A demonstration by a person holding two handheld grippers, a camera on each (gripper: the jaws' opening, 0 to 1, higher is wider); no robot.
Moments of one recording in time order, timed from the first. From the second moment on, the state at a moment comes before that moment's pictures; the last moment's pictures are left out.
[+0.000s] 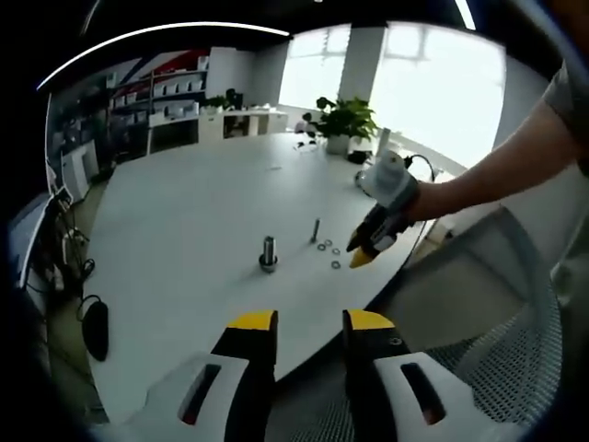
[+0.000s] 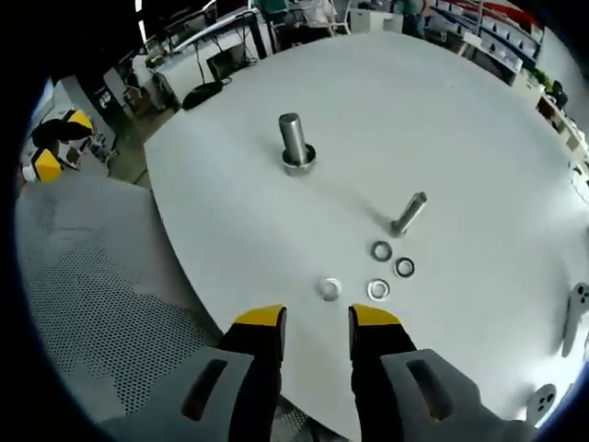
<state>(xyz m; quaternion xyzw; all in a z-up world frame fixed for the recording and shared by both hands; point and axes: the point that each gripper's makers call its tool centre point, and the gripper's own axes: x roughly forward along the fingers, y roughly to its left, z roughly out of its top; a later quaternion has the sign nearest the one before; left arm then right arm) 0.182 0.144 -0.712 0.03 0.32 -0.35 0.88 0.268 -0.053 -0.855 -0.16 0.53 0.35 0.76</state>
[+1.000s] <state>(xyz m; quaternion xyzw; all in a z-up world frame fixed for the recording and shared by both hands) 0.183 0.146 -0.718 0.05 0.33 -0.34 0.88 0.275 -0.044 -0.878 -0.28 0.55 0.37 0.69</state>
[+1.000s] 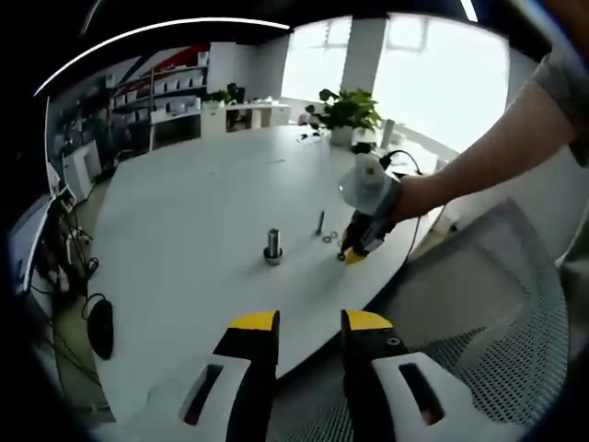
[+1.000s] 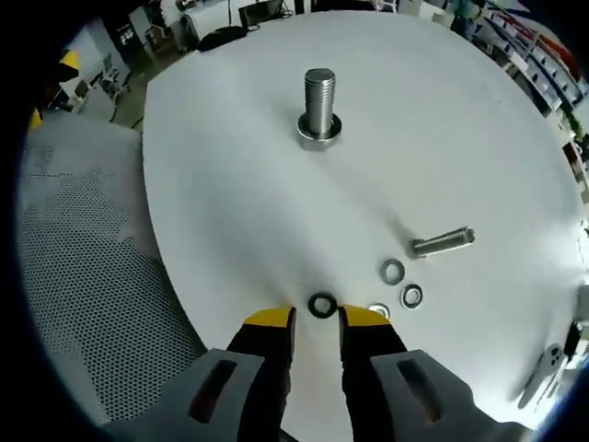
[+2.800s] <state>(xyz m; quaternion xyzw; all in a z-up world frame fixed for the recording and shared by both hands) 0.182 0.144 -0.716 0.05 0.32 -0.35 0.88 0.278 -0.044 -0.881 -0.34 0.57 0.34 0.67</state>
